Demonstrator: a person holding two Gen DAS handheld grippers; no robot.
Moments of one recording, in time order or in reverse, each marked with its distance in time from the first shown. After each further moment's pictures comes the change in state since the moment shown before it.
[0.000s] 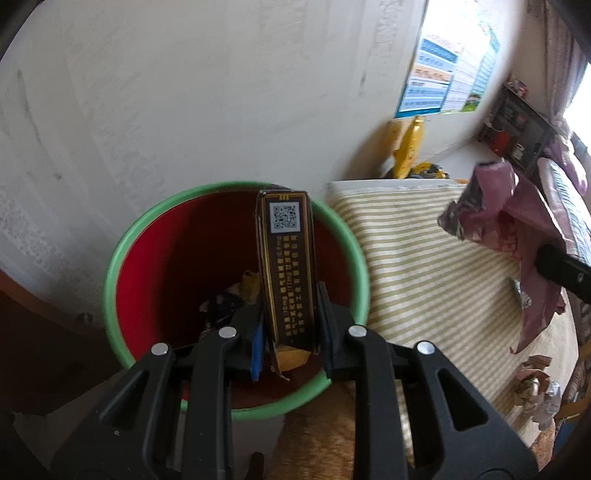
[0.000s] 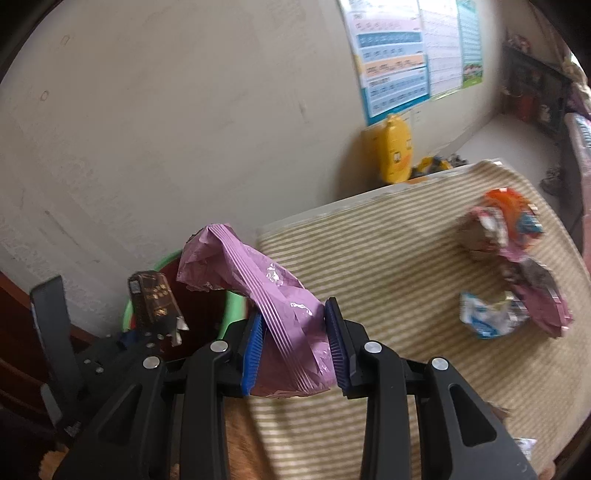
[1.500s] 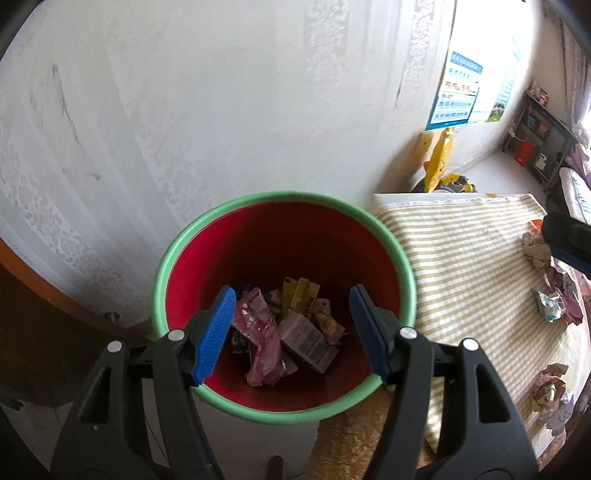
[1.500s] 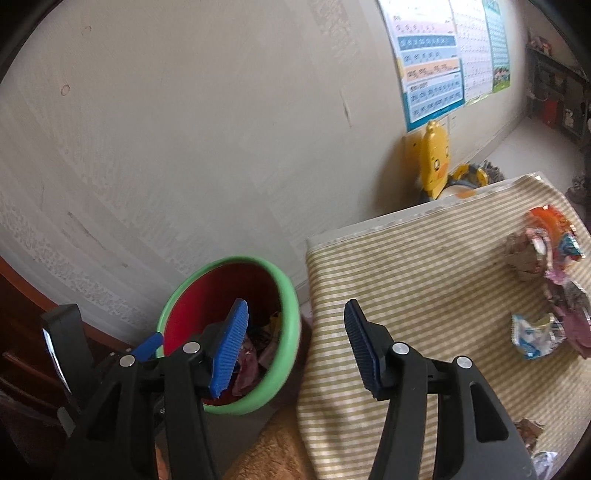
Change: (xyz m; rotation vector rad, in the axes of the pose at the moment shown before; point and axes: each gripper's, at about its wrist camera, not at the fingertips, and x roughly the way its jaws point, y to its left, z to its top) left arm -0.014 0.018 0.010 -0.013 -0.042 0.092; right arm -0.002 0.030 0.017 -0.021 -0.033 0.060
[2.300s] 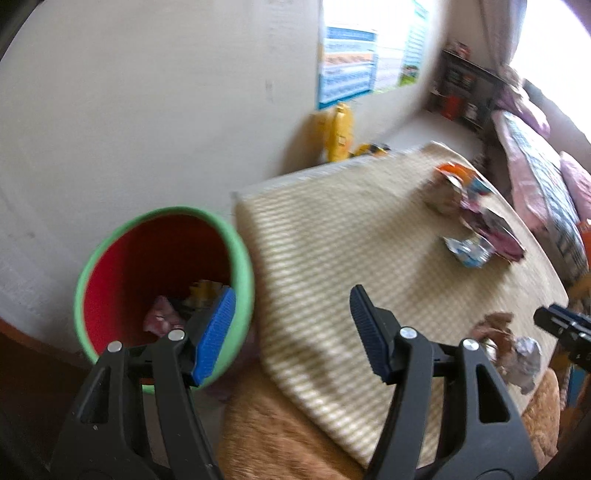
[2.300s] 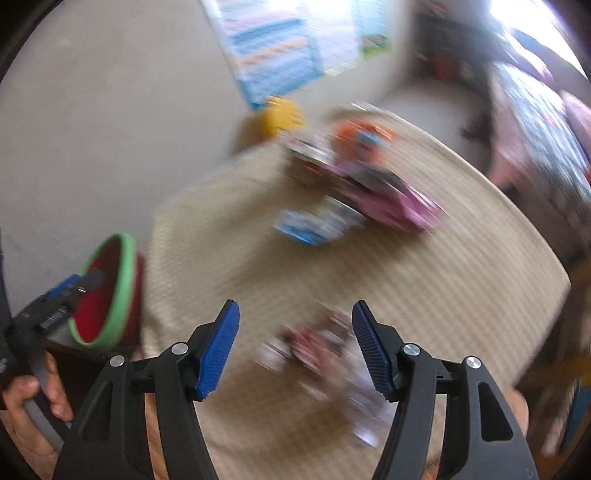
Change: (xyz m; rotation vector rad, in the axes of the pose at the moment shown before) left arm -0.038 -0.123 -0.028 0.260 -0.001 -0.201; right arm -0.113 -0.184 -0.134 0.293 0.038 -0.316
